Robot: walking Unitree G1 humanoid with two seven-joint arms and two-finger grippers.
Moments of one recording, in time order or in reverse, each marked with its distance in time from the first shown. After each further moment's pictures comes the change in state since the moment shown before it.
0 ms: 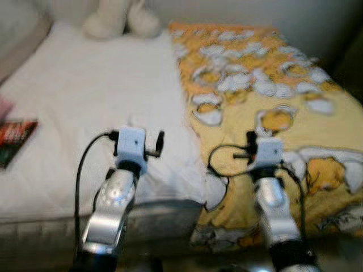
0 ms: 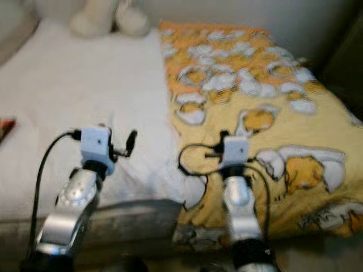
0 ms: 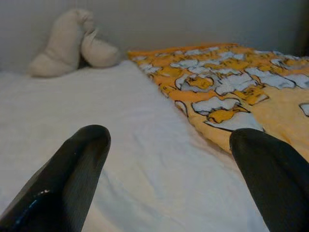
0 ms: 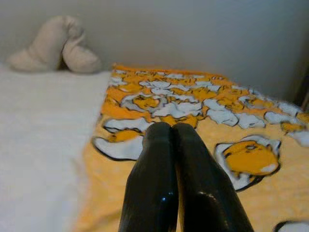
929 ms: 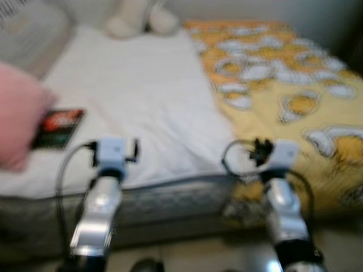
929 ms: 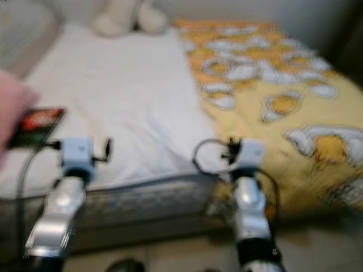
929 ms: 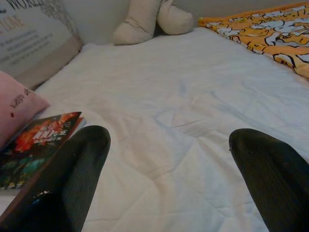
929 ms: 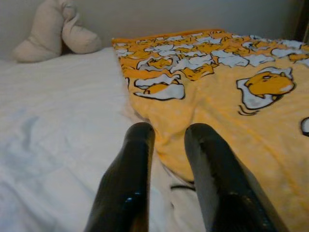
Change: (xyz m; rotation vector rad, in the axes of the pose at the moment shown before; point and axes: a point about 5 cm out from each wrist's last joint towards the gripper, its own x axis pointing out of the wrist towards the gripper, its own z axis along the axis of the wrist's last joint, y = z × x) left arm -0.014 0.039 -0.031 0.050 0.100 0.240; right arm 0.000 -0.024 -0.010 0.071 0.097 -0.061
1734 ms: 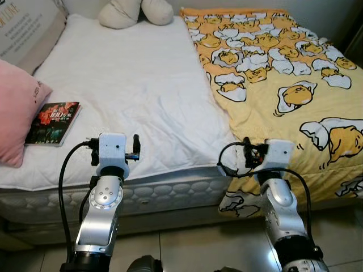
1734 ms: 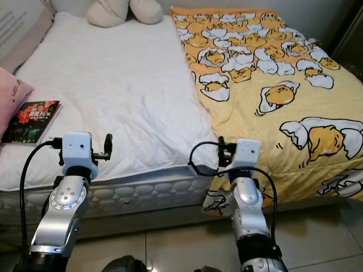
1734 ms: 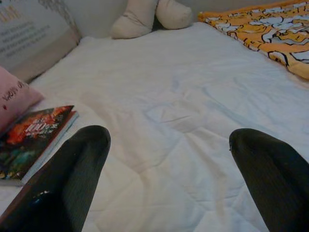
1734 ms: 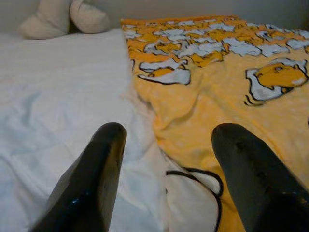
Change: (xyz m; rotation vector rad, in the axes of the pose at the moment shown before) left arm 0.002 -0.008 0.005 -0.039 -0.024 -0.007; right arm 0.006 0.001 0.001 -0.058 0.006 0.050
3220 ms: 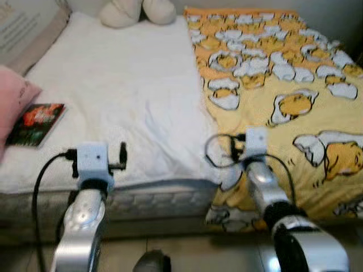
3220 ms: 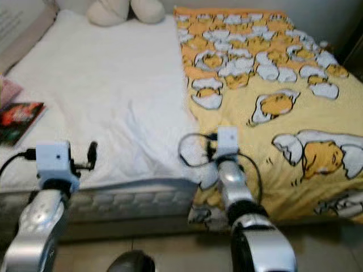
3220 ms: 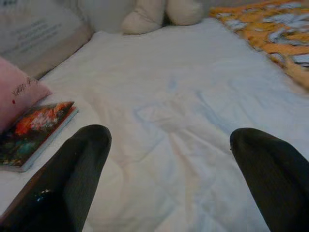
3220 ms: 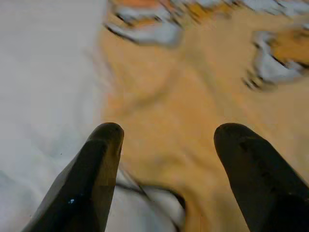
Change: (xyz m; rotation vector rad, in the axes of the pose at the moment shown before) left arm -0.043 0.024 0.021 0.018 -0.006 -0.011; right arm 0.035 0.011 -0.016 -0.114 0.236 -0.069
